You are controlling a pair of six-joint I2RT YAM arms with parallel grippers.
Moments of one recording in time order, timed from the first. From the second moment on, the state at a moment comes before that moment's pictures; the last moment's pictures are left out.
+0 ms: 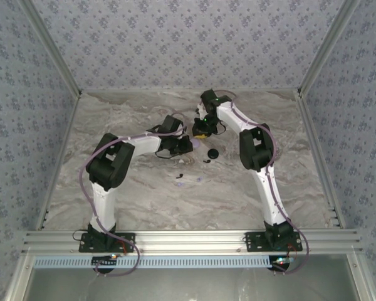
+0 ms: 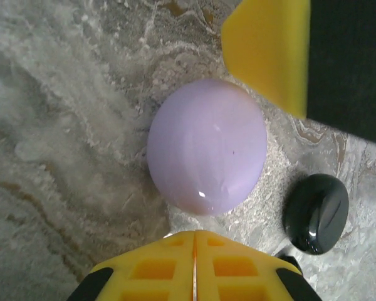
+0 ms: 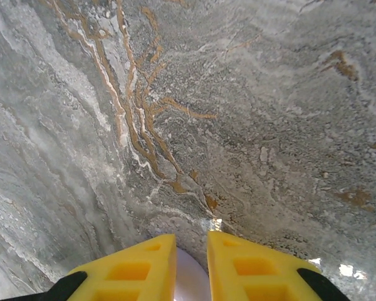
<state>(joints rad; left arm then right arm) -0.57 2.06 1.31 -0.19 0.39 -0.71 0.41 2.48 2.16 -1.02 -0.40 0.27</state>
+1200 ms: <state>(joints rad) -0.54 2.07 1.39 -0.35 0.21 -0.69 0.40 2.26 1.86 -0.99 -0.31 0.23</state>
